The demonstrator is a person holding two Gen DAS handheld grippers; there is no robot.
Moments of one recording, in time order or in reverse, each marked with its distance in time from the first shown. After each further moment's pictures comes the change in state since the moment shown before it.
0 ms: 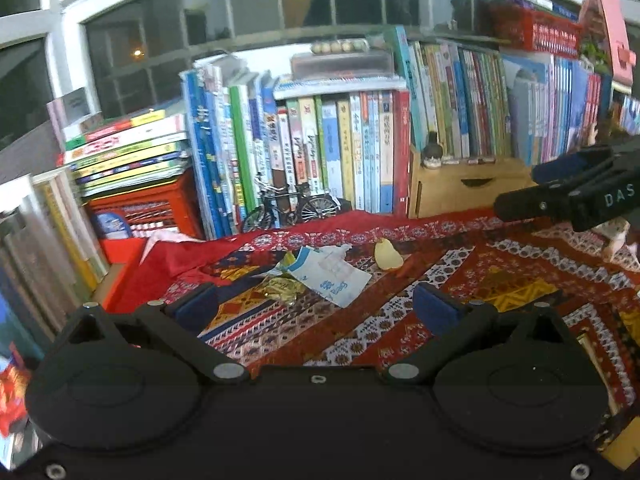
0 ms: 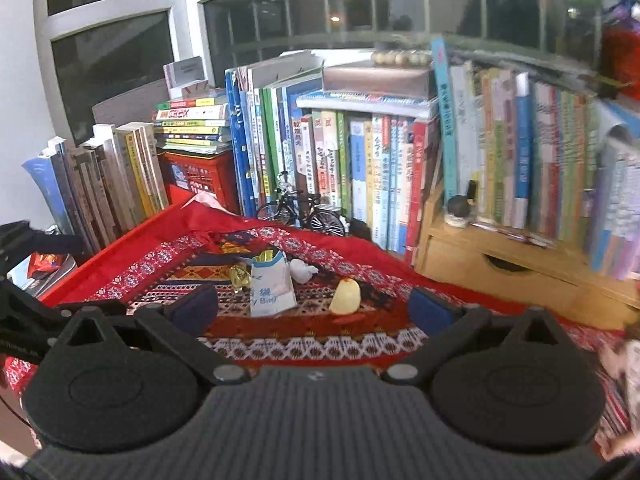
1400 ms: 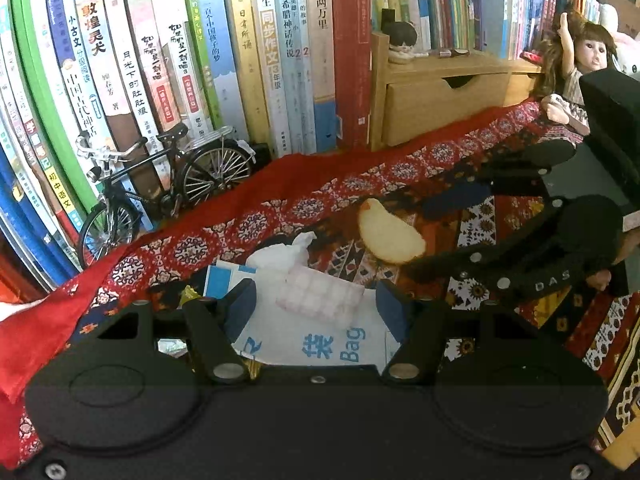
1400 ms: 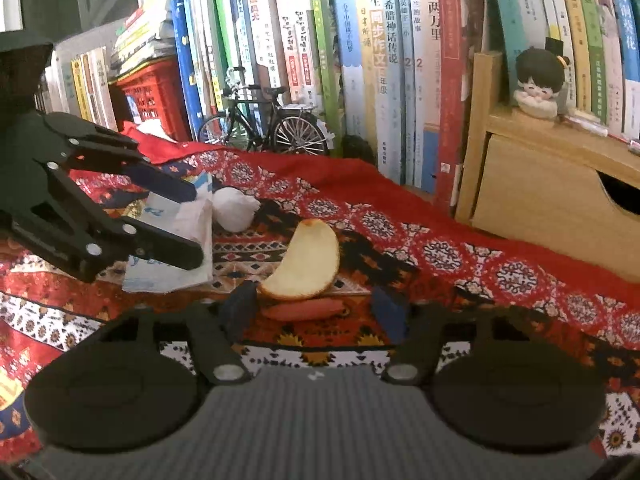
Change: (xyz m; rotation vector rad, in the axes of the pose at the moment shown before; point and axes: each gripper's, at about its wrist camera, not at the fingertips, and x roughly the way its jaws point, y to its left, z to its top) left arm 0.255 0.011 0.011 0.248 0.162 -0.367; right arm 0.198 -0.055 -0.075 -0.015 0.049 0.062
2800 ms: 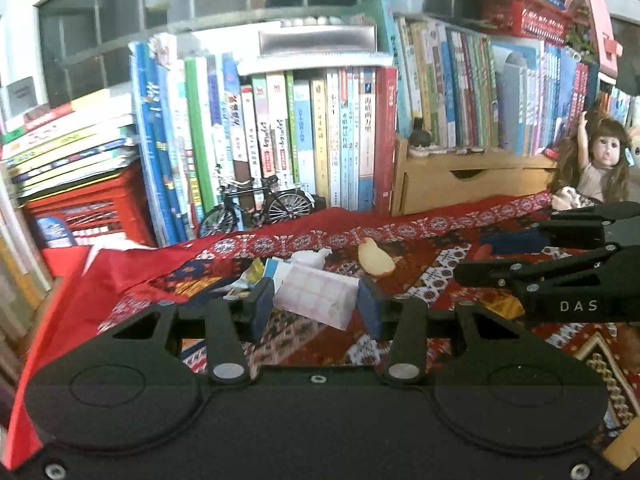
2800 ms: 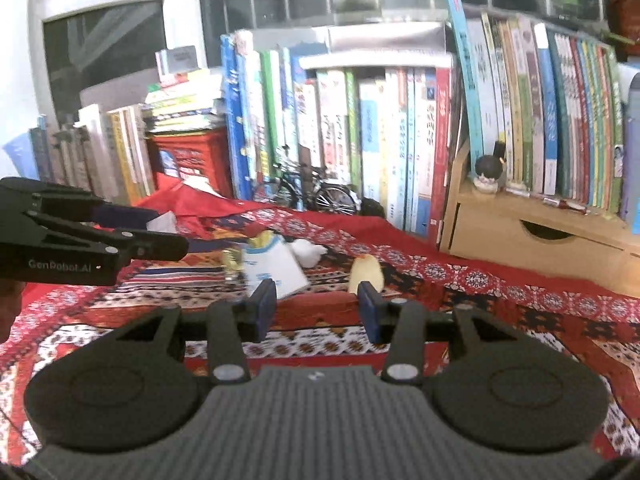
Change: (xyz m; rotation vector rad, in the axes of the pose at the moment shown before) left arm -0.177 -0.073 -0.041 -0.231 -0.199 0.253; right arm -0.142 0.099 0.010 0.034 -0.115 -0.109
